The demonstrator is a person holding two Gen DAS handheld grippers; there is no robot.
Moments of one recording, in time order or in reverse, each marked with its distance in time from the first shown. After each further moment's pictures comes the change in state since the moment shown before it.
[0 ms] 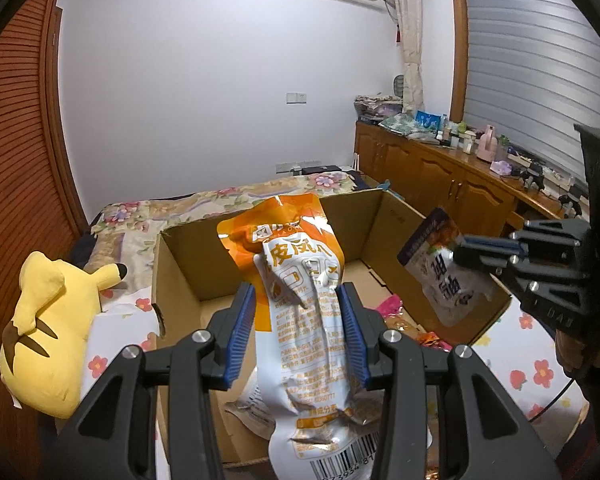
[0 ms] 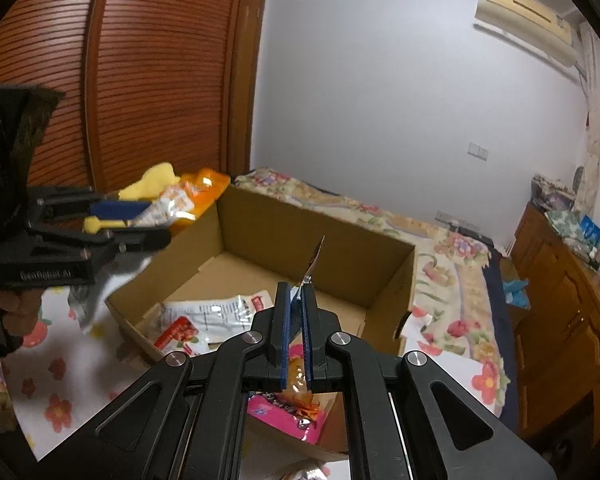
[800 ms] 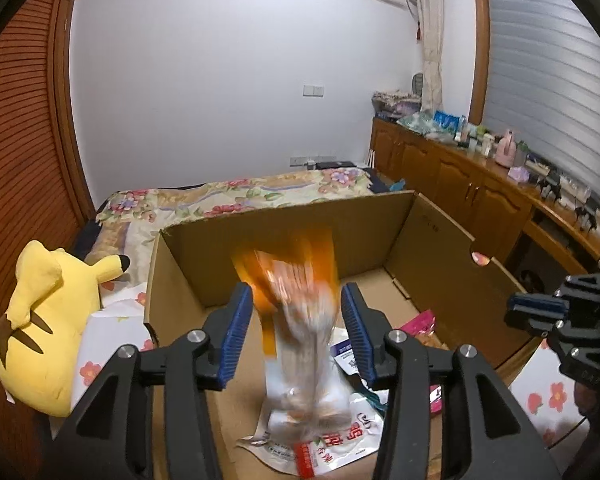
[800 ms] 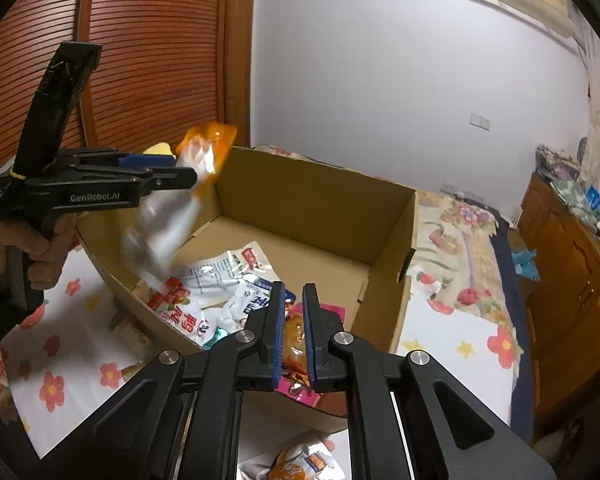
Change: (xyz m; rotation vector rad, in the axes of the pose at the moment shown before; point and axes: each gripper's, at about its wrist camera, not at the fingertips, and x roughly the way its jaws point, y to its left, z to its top) left arm 0.035 0.014 0.013 -0.057 0.018 0.031; right arm 0.006 -0.015 -0.029 0.057 0.067 0.032
